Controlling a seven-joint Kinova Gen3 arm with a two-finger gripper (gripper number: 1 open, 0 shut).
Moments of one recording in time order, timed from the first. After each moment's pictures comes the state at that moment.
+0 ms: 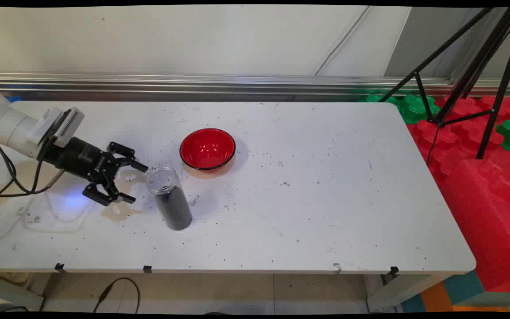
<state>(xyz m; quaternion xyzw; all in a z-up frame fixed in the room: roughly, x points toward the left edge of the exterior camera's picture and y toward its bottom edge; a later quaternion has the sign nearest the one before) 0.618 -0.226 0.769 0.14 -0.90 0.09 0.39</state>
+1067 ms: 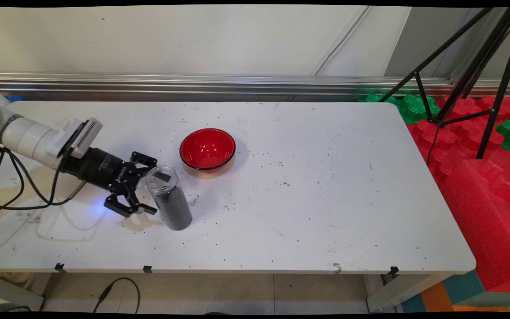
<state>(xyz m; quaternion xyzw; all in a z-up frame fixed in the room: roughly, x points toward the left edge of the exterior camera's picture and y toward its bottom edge) 0.575 -0.232 0.743 0.11 -0.88 0.08 0.46</state>
